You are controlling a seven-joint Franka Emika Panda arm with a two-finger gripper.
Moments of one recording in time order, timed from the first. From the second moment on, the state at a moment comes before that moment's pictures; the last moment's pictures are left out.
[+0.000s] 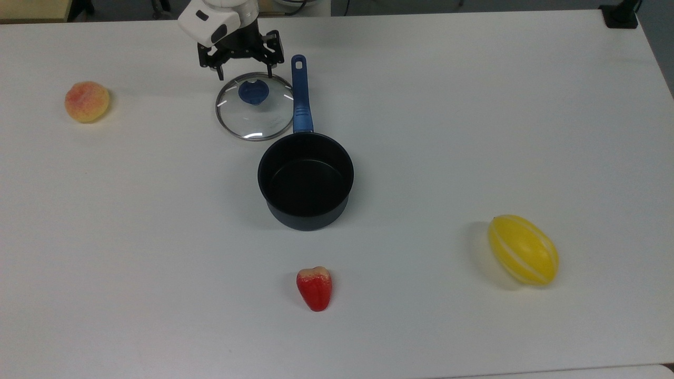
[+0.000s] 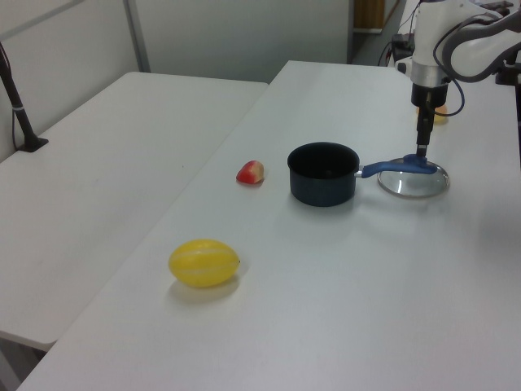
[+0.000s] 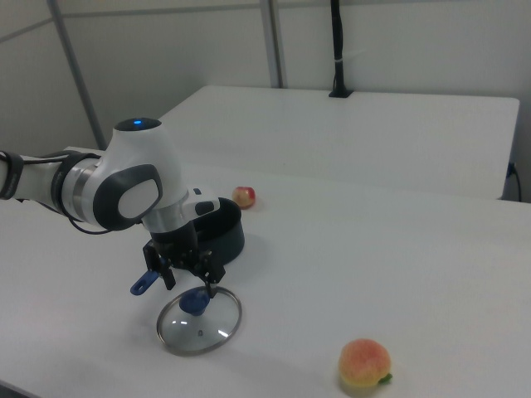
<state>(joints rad) 0.00 -0.08 -0.07 -2.30 -0.06 2.23 -0.21</state>
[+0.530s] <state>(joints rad) 0.01 -0.02 -0.07 -2.32 -0.06 2.31 -0.21</state>
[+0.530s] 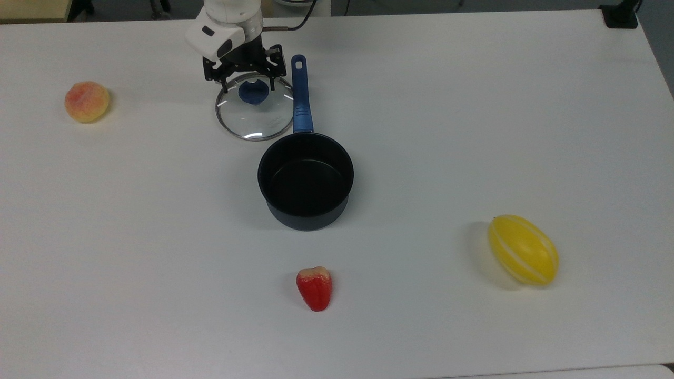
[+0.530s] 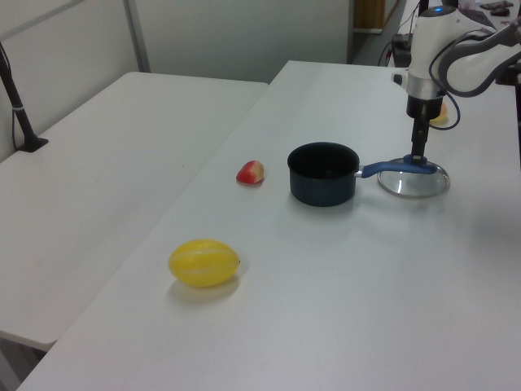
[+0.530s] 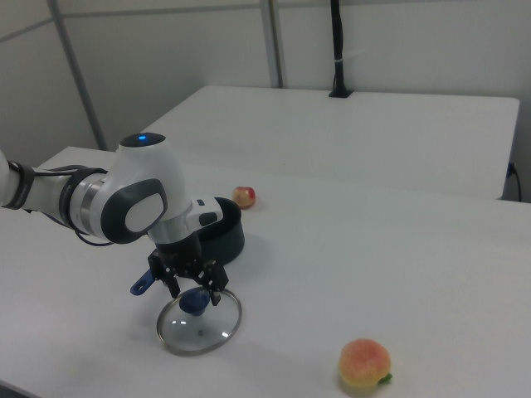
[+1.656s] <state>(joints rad) 0.01 0.01 -0.05 -2.32 -0.07 2.33 -0.21</state>
